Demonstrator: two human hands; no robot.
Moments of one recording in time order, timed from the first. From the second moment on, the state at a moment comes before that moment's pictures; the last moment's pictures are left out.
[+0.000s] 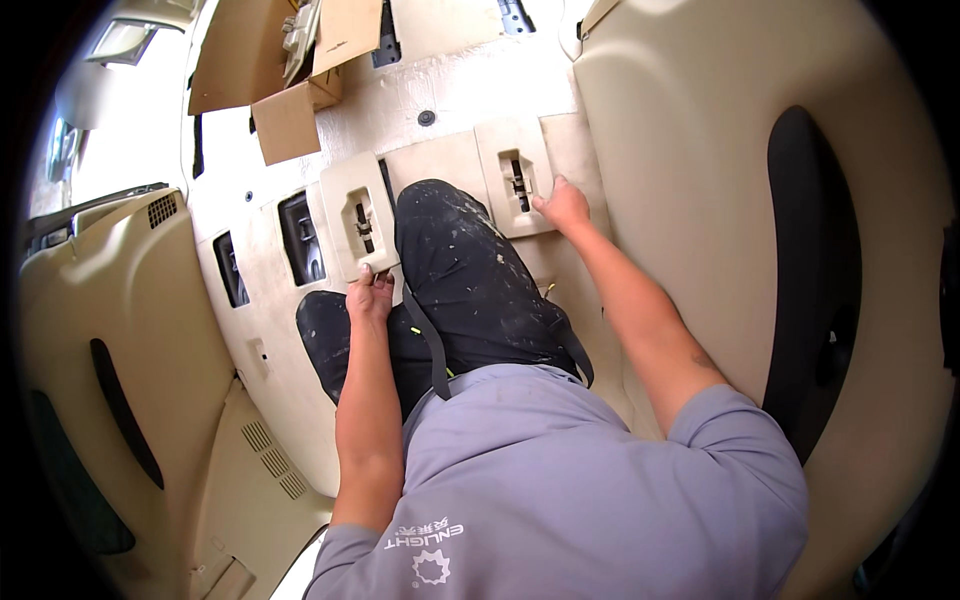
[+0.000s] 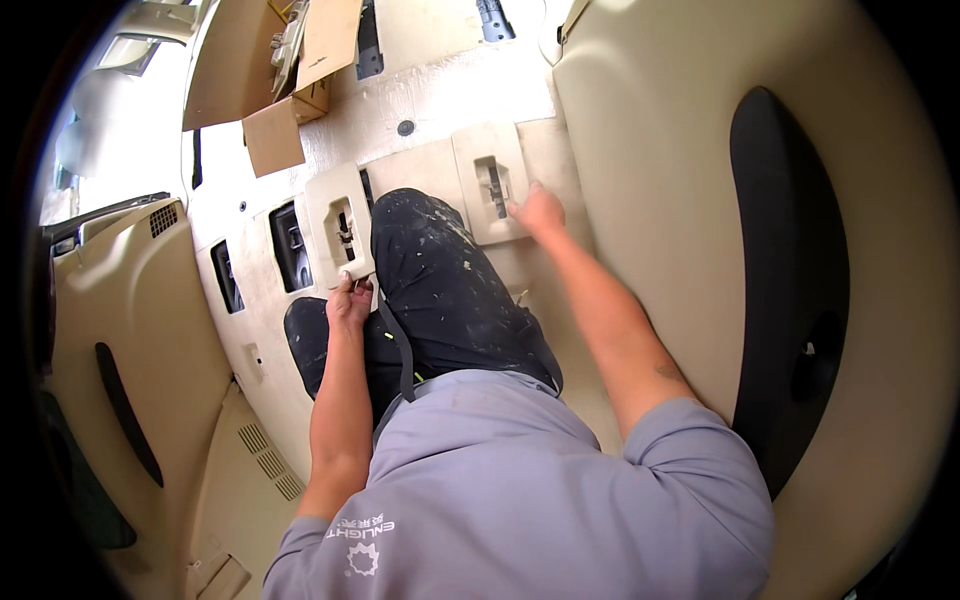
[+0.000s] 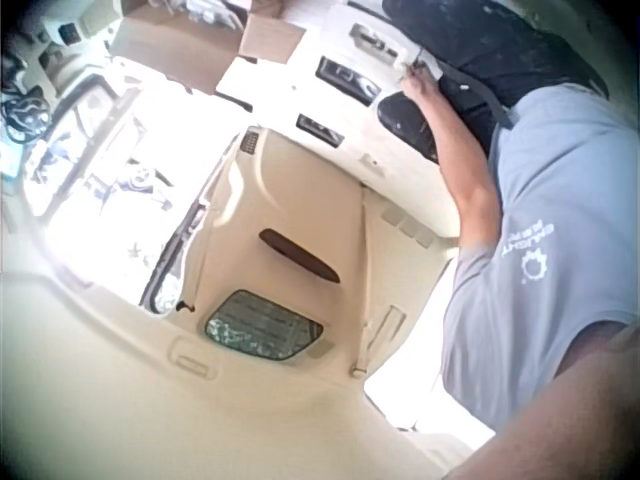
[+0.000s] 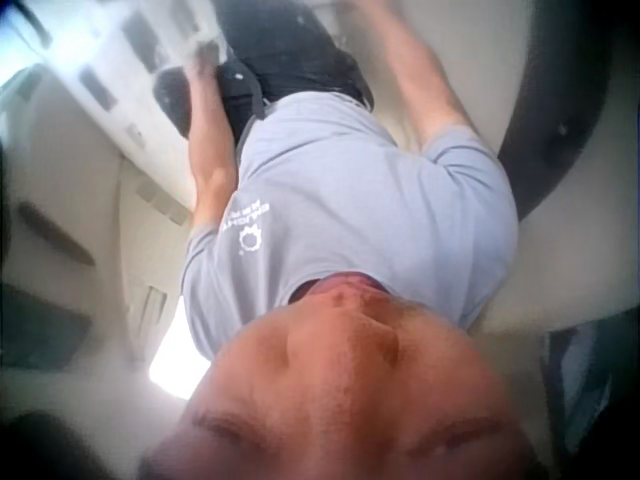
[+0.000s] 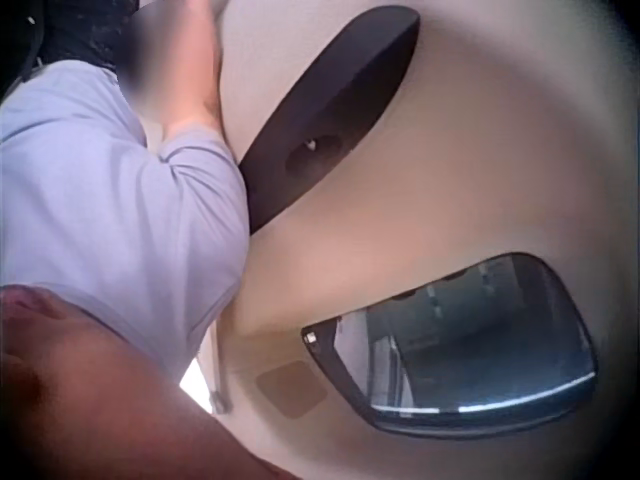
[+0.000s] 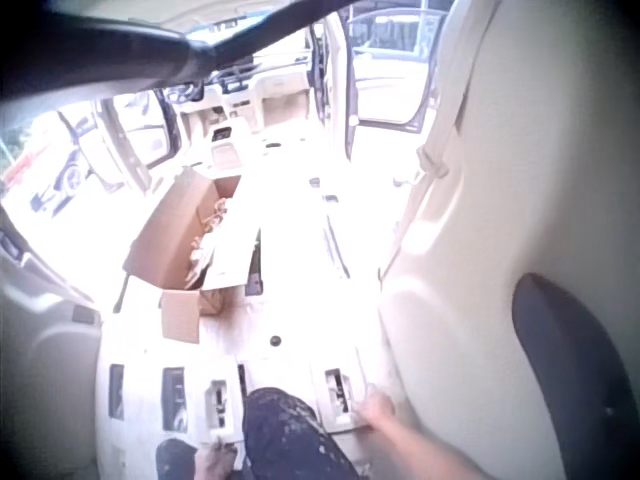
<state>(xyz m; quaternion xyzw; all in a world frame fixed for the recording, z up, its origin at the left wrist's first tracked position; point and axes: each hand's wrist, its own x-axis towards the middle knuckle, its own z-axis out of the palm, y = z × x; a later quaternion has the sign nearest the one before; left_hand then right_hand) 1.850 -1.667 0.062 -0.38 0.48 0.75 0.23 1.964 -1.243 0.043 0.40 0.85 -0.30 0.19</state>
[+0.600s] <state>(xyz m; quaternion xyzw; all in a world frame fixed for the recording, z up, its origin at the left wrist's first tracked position) 1.857 -1.689 0.007 -0.48 0.48 0.66 0.31 1.968 -1.229 0.011 0.40 0.59 -0.70 0.06</state>
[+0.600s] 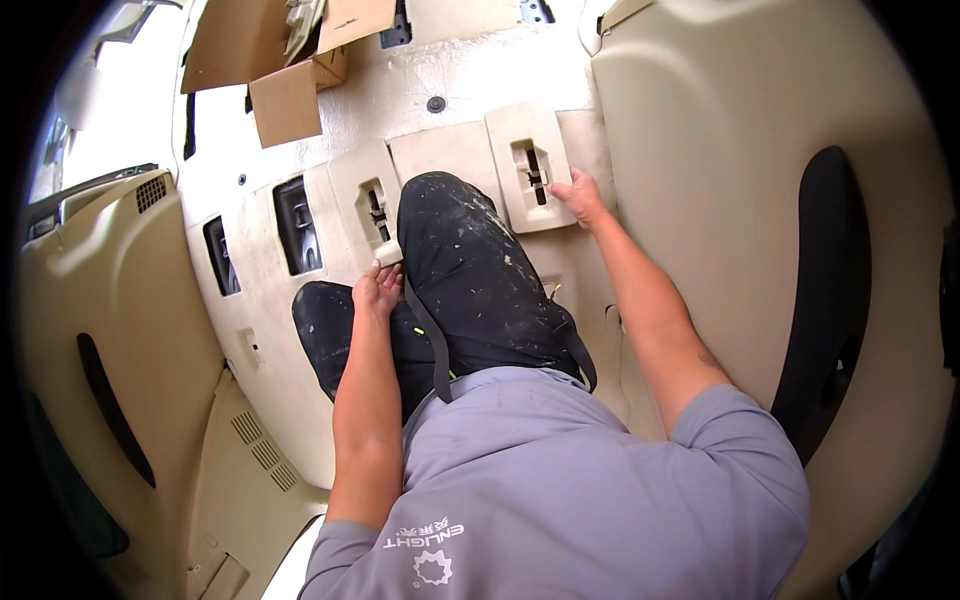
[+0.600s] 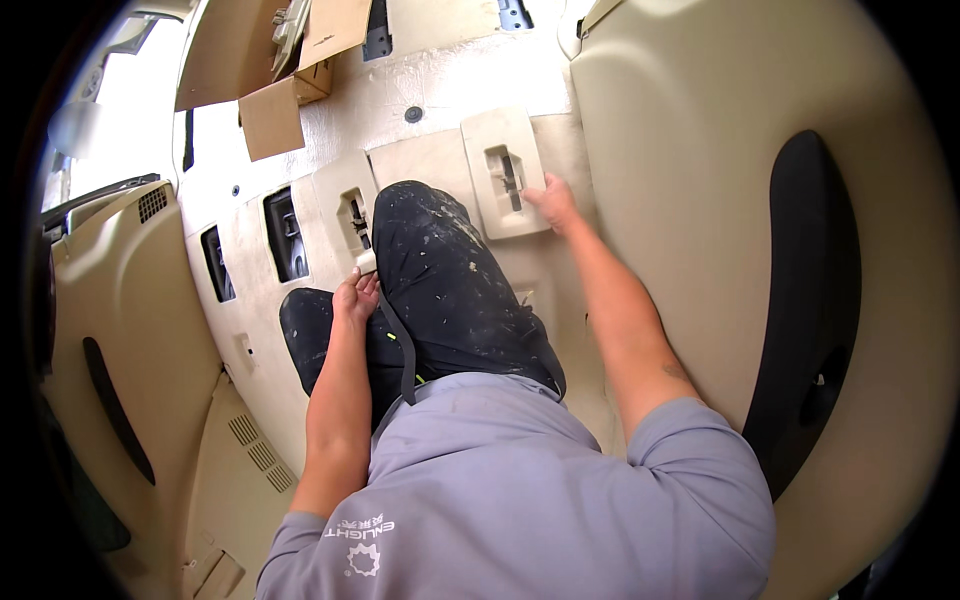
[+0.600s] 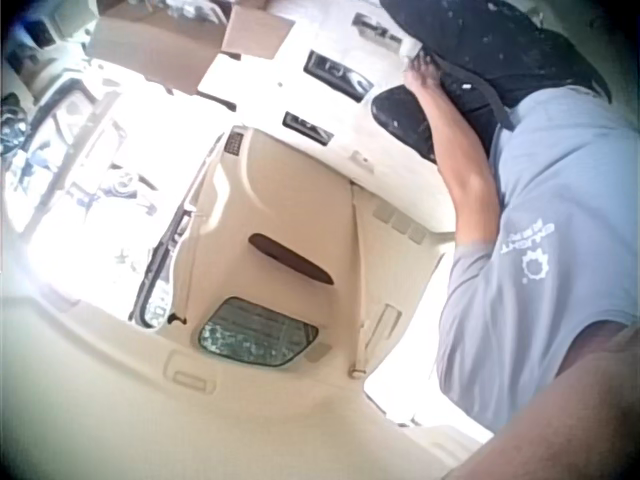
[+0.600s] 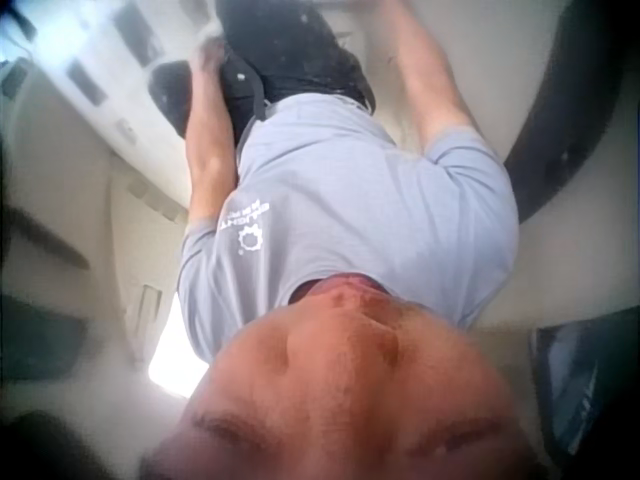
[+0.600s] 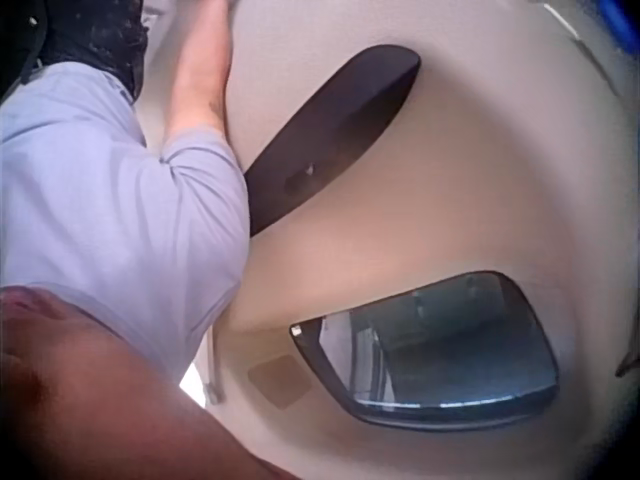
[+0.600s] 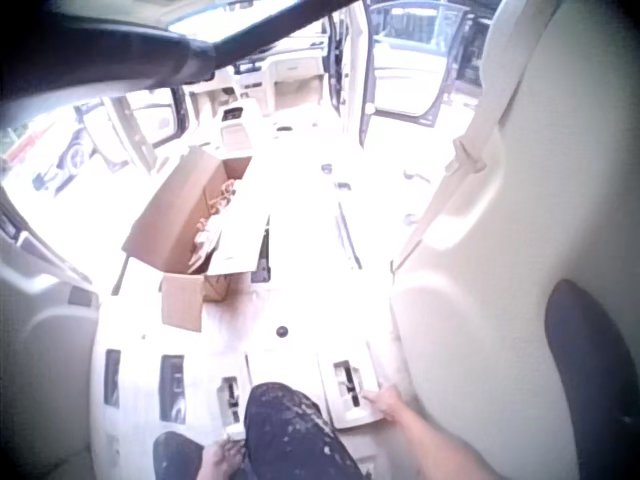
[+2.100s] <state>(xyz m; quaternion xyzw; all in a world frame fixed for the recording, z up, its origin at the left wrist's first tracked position) 1.846 -1.693 -0.009 -0.47 0.56 0.64 0.25 1.934 -1.243 0.038 0.40 0.83 -0.24 0.30</state>
